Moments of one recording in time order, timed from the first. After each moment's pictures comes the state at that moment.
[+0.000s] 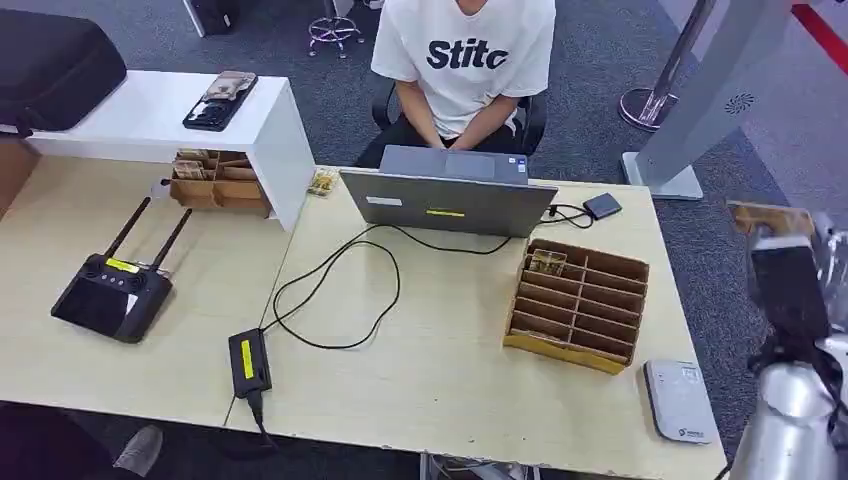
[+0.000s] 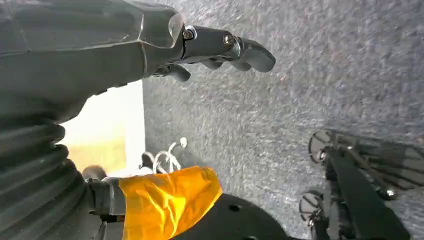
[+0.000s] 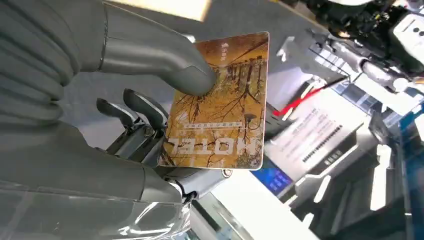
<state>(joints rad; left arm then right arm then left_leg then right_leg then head) -0.12 0.01 -1.39 -0.08 1.57 0.28 0.04 -0.27 -0.02 -0.57 -1.45 0.73 -0.08 -0.39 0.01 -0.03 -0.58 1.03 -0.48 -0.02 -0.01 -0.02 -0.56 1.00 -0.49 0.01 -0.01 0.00</state>
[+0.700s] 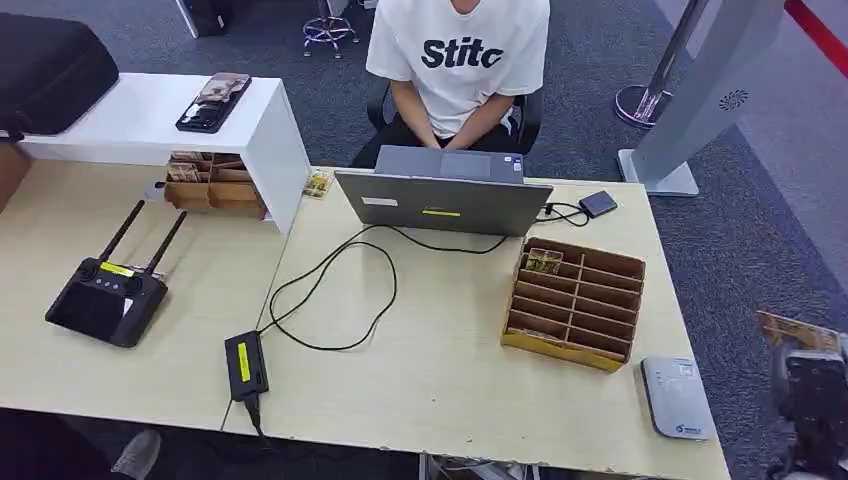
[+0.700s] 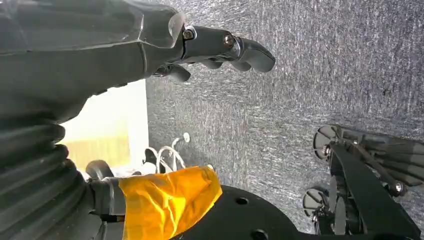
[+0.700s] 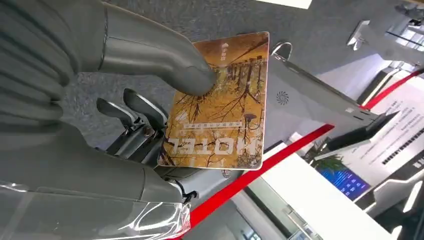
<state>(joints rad) -0.11 0.00 -1.37 -0.08 1.57 0.28 0.04 -0.12 0.06 -0.80 -1.47 0.74 -0.03 -0.42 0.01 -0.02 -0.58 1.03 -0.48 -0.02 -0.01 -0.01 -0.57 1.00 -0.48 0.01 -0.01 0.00</state>
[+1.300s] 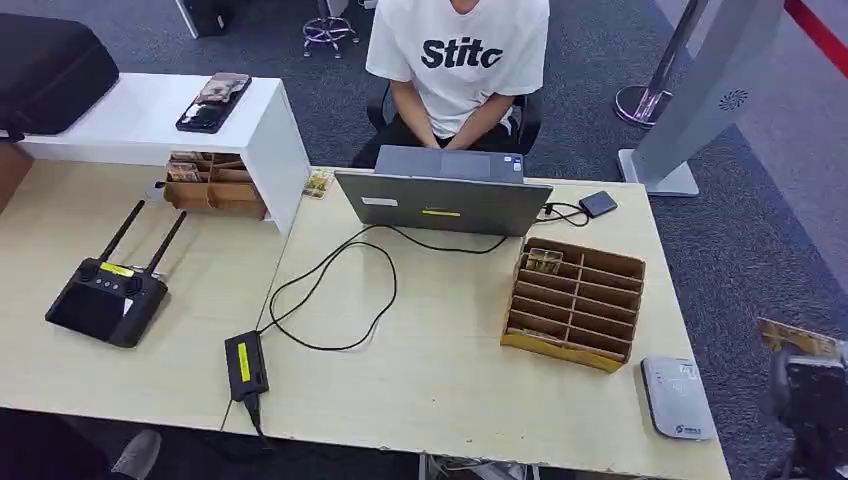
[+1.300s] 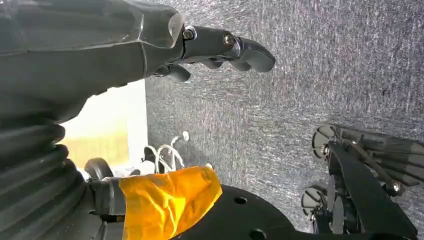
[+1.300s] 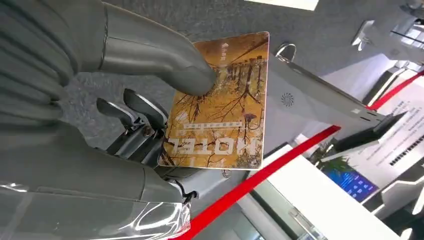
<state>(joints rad) -0.11 0.00 -1.36 -0.08 1.57 0.28 0.03 -0.10 0.07 -0.81 -1.46 0.73 -0.03 -0.42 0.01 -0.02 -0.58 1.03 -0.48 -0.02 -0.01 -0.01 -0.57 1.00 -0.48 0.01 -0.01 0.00</state>
